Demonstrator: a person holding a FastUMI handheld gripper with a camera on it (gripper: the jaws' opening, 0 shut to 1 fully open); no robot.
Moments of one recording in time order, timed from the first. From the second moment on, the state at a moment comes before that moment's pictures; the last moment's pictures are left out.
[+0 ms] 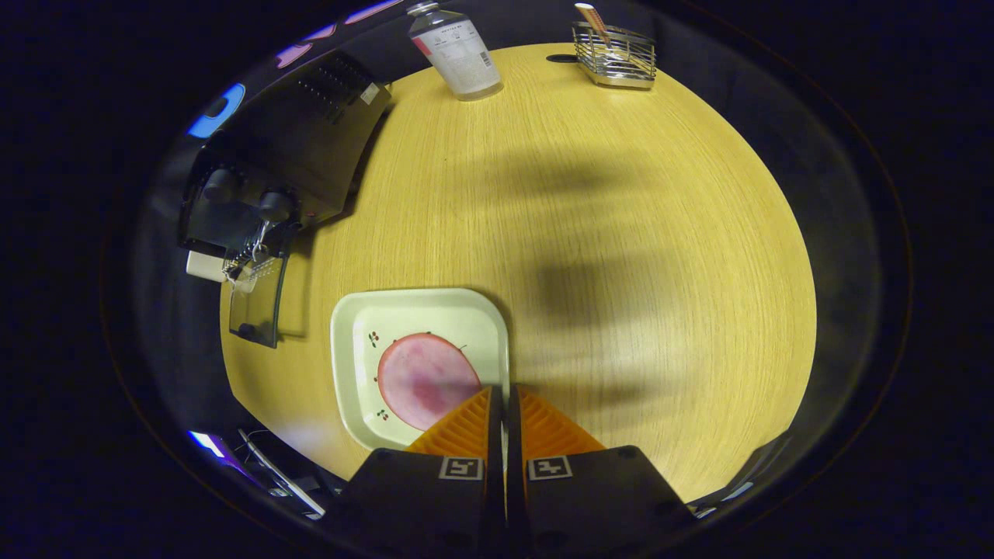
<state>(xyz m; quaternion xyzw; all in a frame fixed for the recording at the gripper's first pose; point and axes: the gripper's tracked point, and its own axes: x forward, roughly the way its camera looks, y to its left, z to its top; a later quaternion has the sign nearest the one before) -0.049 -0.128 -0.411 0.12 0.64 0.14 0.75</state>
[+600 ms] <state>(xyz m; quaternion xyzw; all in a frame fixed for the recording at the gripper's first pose) -0.062 -0.097 -0.381 0.38 0.58 0.19 0.70</state>
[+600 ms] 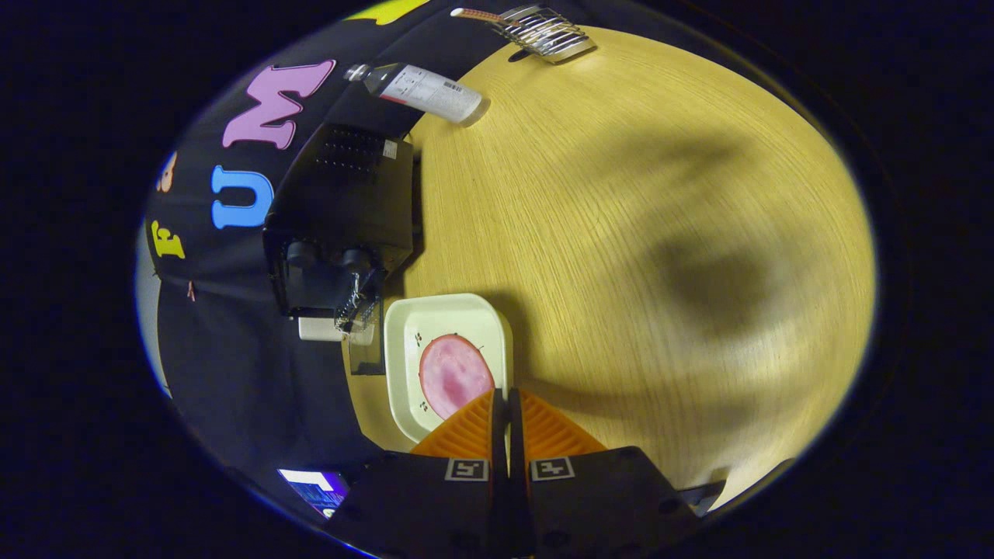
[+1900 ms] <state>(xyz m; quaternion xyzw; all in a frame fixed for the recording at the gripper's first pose) -0.060 0.147 -0.260 0.56 0.47 -0.01 0.69</state>
